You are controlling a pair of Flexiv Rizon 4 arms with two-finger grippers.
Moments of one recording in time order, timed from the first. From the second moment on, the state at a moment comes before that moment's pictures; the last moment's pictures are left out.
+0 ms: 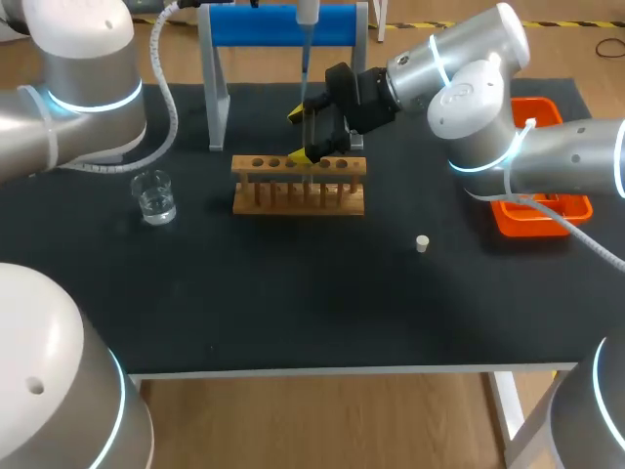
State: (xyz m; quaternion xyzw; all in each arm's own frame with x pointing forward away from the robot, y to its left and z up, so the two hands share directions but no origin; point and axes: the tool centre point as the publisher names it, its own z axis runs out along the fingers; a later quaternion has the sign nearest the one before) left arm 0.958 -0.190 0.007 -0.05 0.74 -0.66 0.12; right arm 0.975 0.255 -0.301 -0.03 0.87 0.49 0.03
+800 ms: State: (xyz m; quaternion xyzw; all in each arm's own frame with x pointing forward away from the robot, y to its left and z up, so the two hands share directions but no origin) left arm 0.959 -0.196 -0.006 -0.06 0.73 -0.67 0.11; right arm 0.975 0.255 -0.301 -0.03 0.87 0.49 0.03
